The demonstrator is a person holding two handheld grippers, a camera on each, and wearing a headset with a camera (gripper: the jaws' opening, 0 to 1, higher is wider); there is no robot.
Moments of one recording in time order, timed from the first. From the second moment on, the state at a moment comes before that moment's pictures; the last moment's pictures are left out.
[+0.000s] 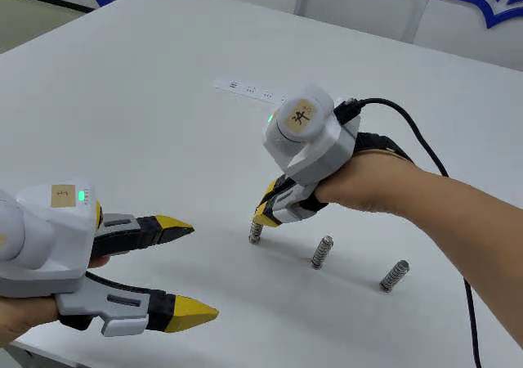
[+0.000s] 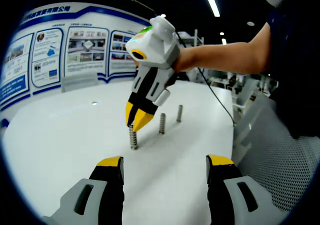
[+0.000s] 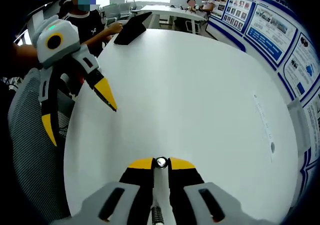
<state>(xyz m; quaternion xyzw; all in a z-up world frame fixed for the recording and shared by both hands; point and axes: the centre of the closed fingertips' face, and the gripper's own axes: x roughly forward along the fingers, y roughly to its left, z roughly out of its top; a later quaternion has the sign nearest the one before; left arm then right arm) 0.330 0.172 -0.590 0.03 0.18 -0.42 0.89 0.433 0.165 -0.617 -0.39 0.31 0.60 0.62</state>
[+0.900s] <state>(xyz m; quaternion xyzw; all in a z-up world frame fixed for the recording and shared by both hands) 0.333 0.169 -0.587 0.03 0.18 -0.42 0.89 0.440 0.147 -0.608 -0.36 0.30 0.59 0.65</state>
